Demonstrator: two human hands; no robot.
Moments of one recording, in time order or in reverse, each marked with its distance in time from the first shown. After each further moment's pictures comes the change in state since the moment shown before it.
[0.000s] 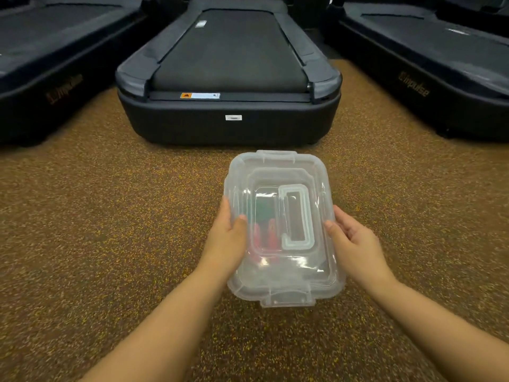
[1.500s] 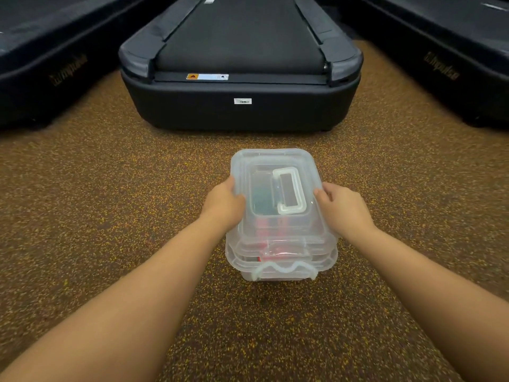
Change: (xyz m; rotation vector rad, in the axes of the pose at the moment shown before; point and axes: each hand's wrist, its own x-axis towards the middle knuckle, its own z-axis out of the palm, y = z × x) left_hand 0.084 -0.015 -0.013 0.476 0.060 -0.100; right_hand 0.092 0.006 0.034 -0.574 0.000 -0.075
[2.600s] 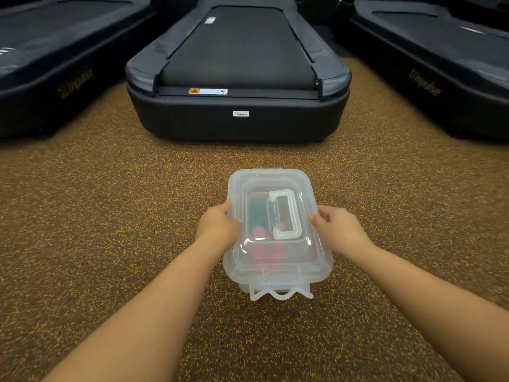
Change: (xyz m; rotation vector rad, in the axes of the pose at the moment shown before) left_hand -0.046 -0.008 -0.006 -0.032 0.018 -0.080; right_hand -0.046 -0.006 -0.018 0.108 -0.148 0.080
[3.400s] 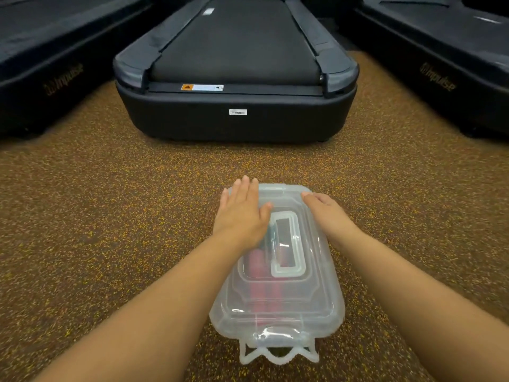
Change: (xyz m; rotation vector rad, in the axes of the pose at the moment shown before) left_hand 0.056 0.025 0.046 0.602 0.021 0.412; right_hand 0.079 -0.001 0.020 0.533 -0.091 0.175
